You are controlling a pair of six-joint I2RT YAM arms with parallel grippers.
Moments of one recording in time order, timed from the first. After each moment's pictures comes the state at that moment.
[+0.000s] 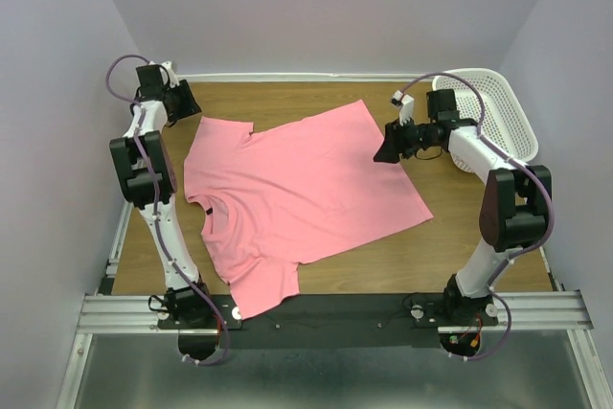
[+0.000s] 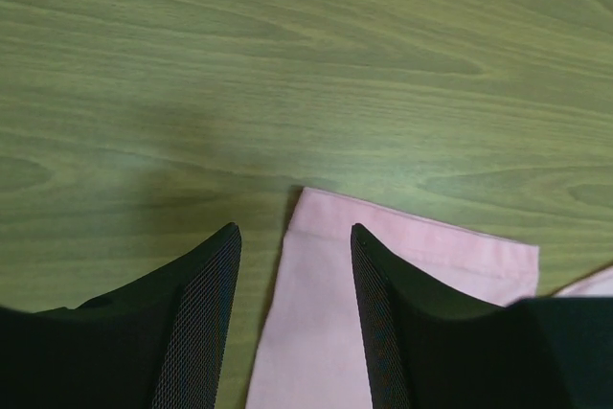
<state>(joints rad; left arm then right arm) 0.26 2.26 1.83 -0.30 0.35 -0.16 0.10 1.76 1.25 -0.44 -0.77 -0.29</state>
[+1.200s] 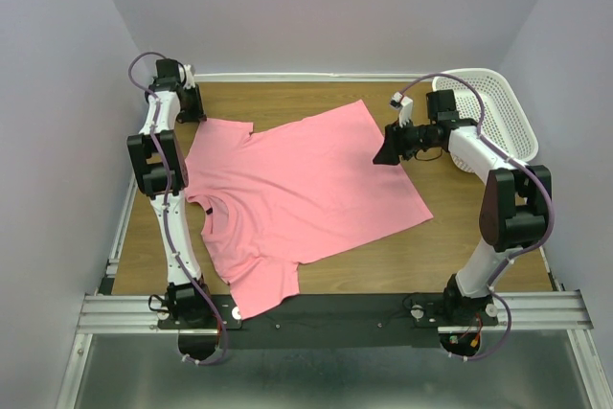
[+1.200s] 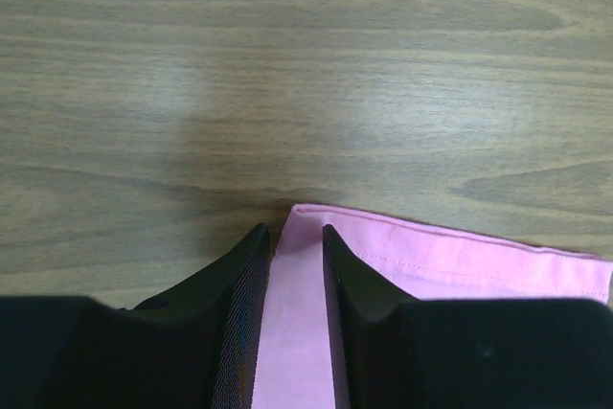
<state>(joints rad) 0.19 2.51 2.22 -0.66 0.23 -0.05 0.10 1.76 1.25 -0.47 -0.81 -0.32</state>
